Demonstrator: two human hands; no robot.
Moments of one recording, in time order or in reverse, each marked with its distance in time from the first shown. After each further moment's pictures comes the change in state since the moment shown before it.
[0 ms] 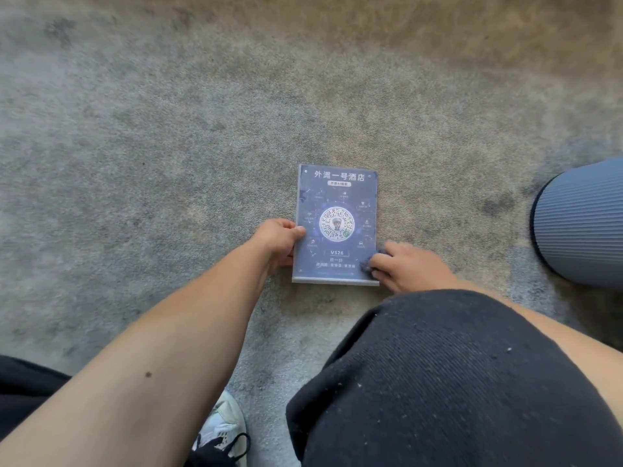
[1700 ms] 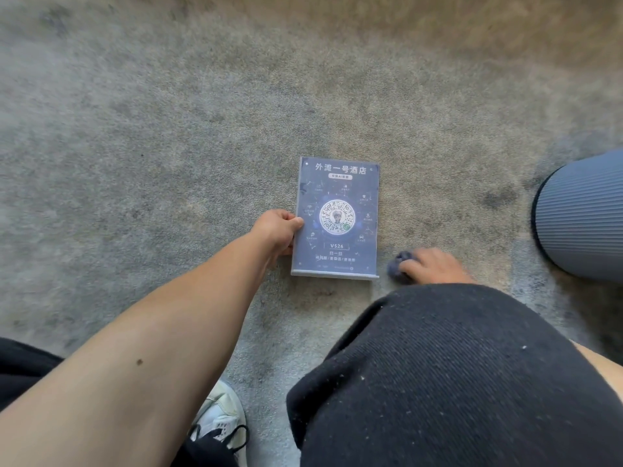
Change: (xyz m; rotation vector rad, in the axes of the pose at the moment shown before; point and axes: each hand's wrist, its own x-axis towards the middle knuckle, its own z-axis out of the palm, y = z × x) left_hand 0.004 -0.003 0.002 0.042 0.051 0.045; right_hand -0.037 0.029 0.027 -0.046 -0.056 0.134
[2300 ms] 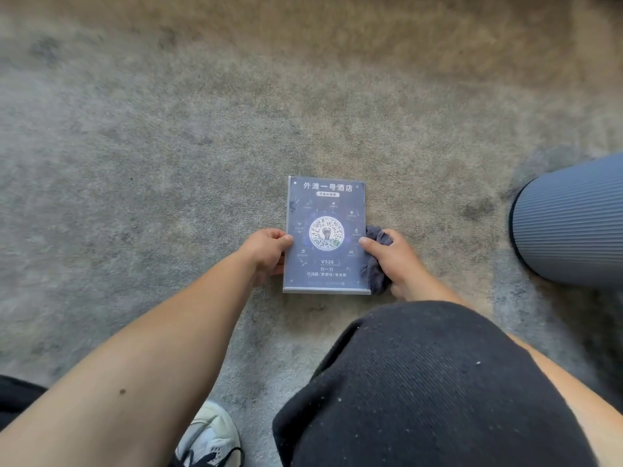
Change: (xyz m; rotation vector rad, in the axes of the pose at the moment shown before) left_hand -0.011 0.006 -0.004 -0.040 -0.111 -0.041; right_hand 0.060 -0.060 -0.045 1.605 0.186 0.747
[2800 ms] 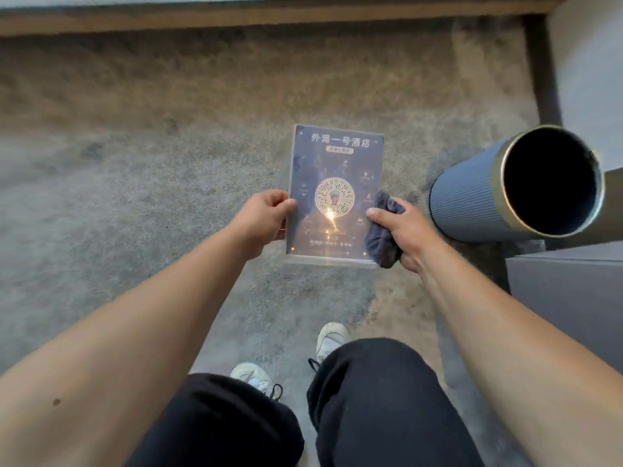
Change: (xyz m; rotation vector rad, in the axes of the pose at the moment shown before) left_hand -0.217 0.164 0.028 0.271 -0.113 0.300; right_hand -0.189 -0.157 -0.071 0.189 0.025 -0.136
